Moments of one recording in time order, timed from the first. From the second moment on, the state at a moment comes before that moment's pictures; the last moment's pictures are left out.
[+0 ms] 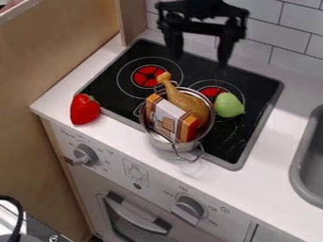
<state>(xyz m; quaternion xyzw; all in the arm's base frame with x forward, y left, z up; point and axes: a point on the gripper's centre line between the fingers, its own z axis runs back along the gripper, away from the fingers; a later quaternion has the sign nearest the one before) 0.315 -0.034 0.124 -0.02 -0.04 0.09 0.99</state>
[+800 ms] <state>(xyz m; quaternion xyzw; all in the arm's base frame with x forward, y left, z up) 0.305 -0.088 0.095 -0.06 -0.04 0.16 0.98</state>
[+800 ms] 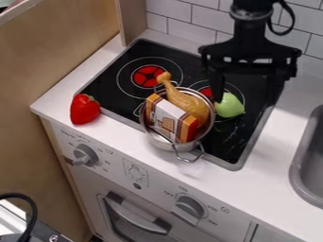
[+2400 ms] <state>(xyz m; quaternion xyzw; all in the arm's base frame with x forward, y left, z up) 0.295 -0.070 0.065 -0.04 -0.05 0.12 0.99</state>
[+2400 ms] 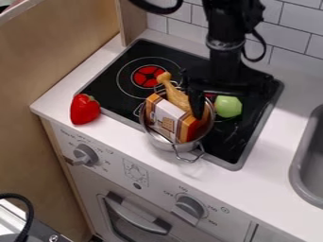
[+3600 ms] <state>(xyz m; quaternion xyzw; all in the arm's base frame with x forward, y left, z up) 0.299 -0.061 0.046 -0.05 -0.10 0.11 0.99</state>
